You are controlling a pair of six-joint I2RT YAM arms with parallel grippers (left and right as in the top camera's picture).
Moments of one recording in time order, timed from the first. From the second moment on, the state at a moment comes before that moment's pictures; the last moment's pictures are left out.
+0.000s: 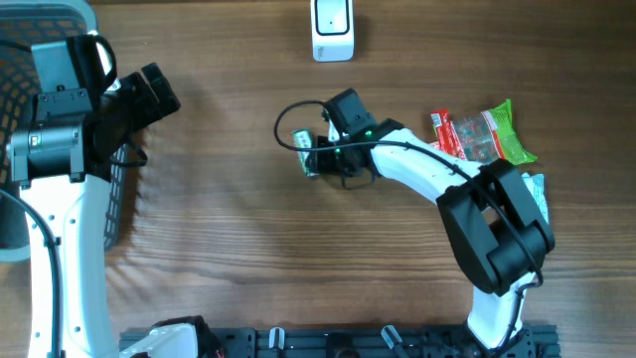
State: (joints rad) left arm 0.11 1.37 1.52 -1.00 -0.03 -0.33; right arm 0.56 2.01 1.25 -0.40 -0.31 0.60
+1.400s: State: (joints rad) left arm 0.11 1.37 1.52 -1.00 -0.03 -0.33; right arm 0.75 2.11 1.43 -0.56 0.14 0.41
